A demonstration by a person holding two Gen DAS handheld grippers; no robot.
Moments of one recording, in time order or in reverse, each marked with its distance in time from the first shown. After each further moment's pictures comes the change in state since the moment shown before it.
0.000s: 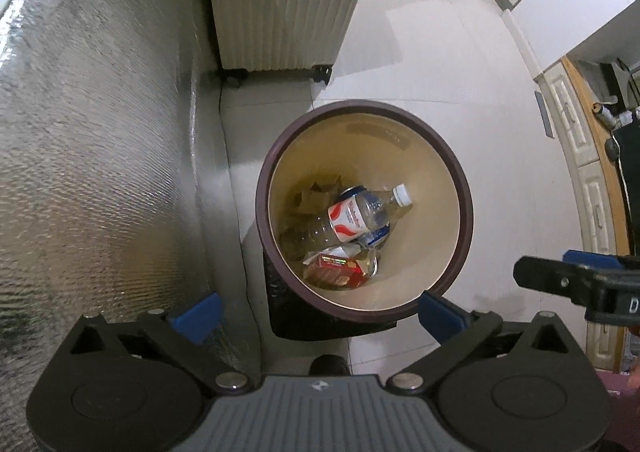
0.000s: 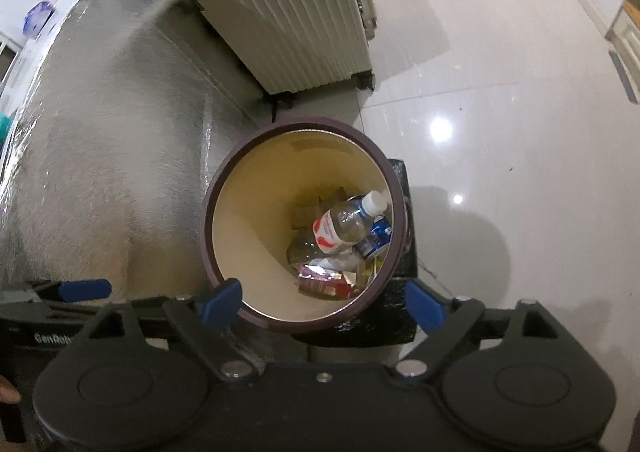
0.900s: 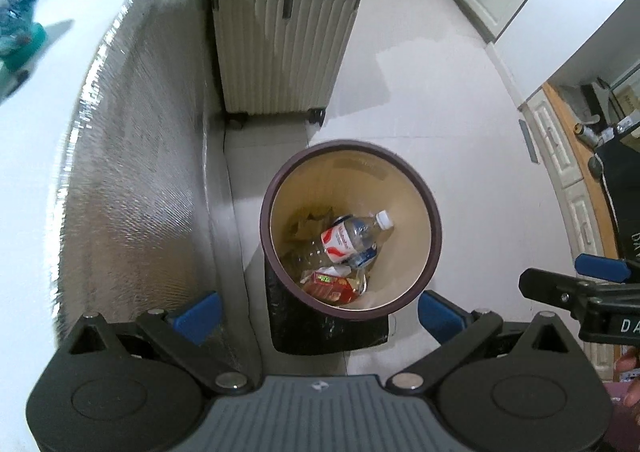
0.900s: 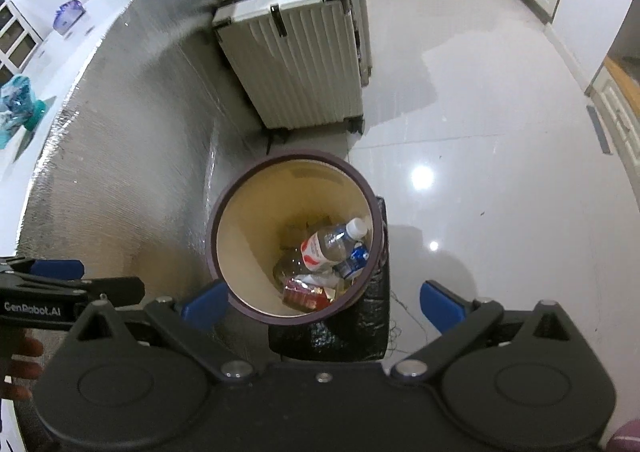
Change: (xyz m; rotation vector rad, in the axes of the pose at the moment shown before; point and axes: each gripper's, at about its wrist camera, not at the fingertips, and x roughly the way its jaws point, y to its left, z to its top) left arm -0.073 -0.010 -0.033 0.018 -0.145 -0.002; right arm -0.071 0.014 -0.035 -0.079 -0.156 -0.060
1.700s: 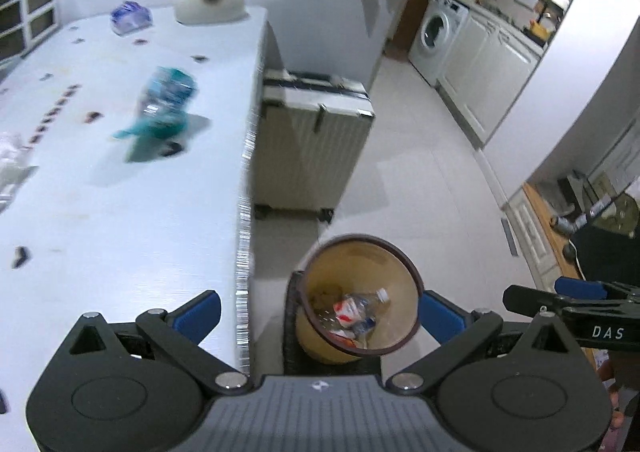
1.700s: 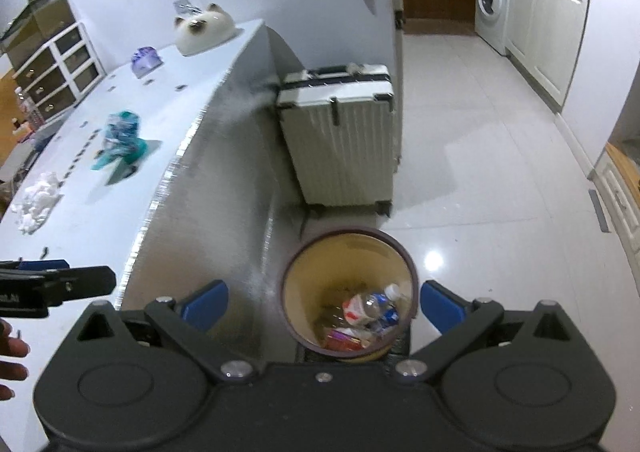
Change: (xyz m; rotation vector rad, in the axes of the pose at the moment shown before) left arm -0.165 0.062 -0.067 -0.084 -0.331 -0.020; right arm -0.115 0.094 -0.029 -0.108 -0.248 0.037
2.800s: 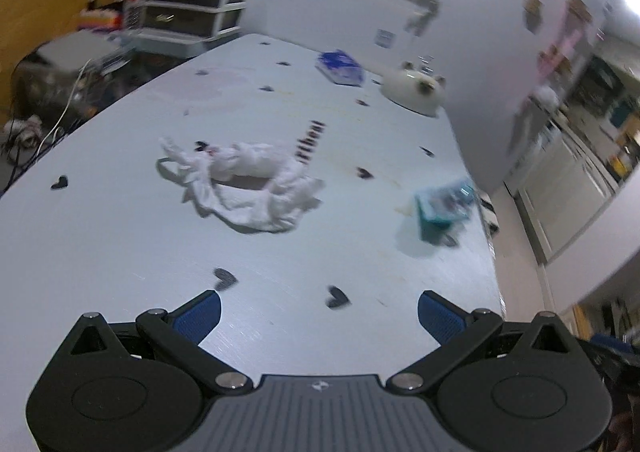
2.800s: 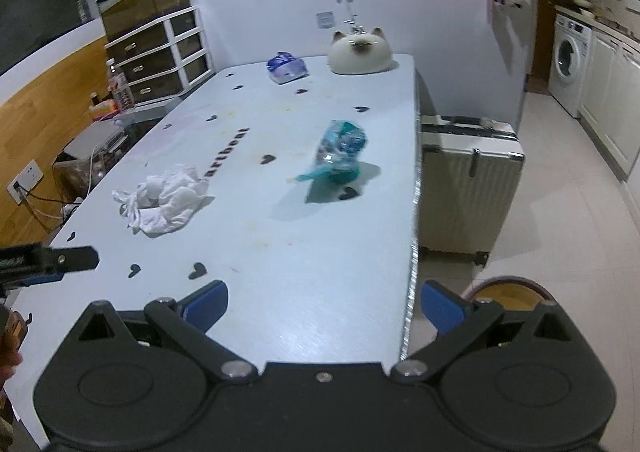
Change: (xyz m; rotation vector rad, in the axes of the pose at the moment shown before) left arm -0.105 0.310 -0.021 -0.314 -0.190 0.117; right arm 0.011 0.275 0.003 -0.146 -0.095 0.113
